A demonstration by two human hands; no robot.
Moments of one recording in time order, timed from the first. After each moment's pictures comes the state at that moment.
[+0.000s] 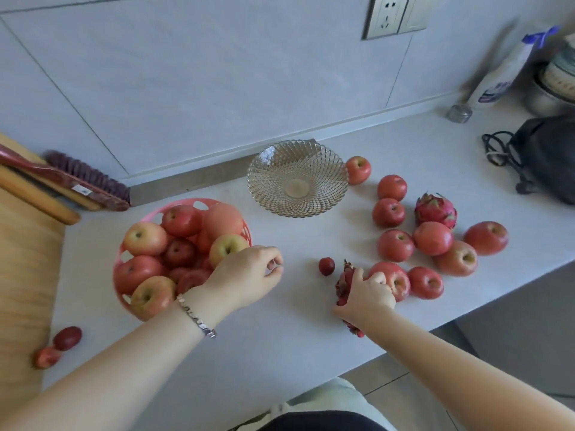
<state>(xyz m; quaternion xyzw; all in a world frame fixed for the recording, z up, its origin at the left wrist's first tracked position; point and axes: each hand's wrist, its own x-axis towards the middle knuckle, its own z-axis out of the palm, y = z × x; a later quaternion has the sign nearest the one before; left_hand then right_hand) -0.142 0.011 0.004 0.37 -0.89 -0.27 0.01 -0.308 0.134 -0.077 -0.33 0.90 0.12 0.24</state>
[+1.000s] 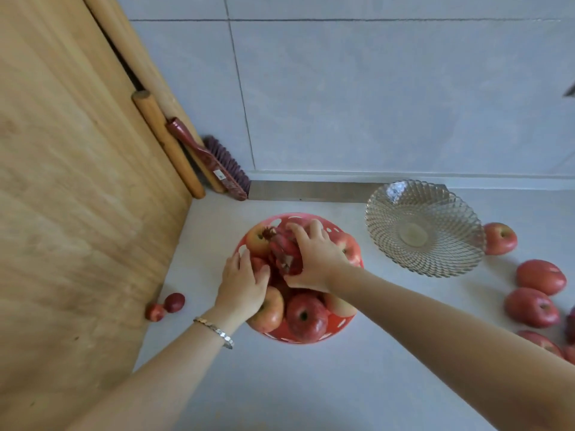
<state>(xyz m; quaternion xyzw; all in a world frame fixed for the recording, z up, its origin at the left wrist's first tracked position) 0.008 -0.072 -0.051 0.68 -0.65 -0.32 0.11 -0.156 -0.080 -0.014 -0.74 0.63 -0.05 0.22</state>
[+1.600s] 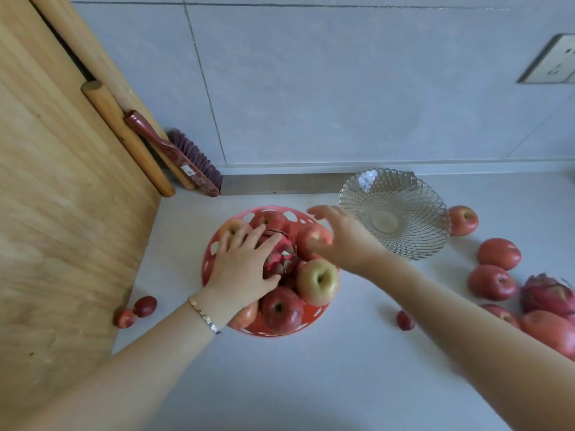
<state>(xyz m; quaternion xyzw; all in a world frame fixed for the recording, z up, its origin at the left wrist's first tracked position) -0.027 -0.076 -0.018 0.50 -0.86 -0.08 0.00 -0.220 -0.062 0.015 -0.67 0.67 -0.20 0.26</state>
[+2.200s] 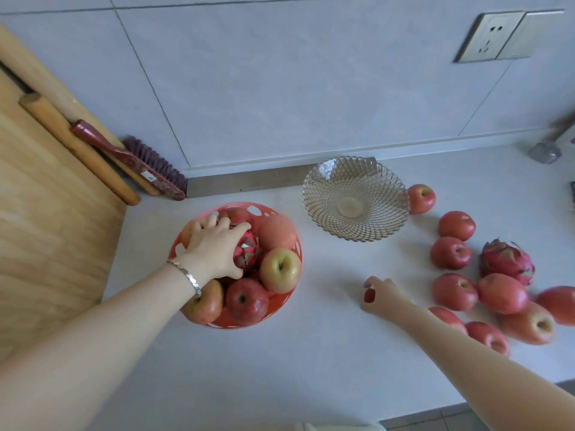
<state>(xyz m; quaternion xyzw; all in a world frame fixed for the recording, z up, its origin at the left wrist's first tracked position) -0.059 -0.103 -0.014 0.47 -0.86 -0.04 -0.17 -0.338 0.057 -0.108 -0.45 0.83 0.03 0.33</state>
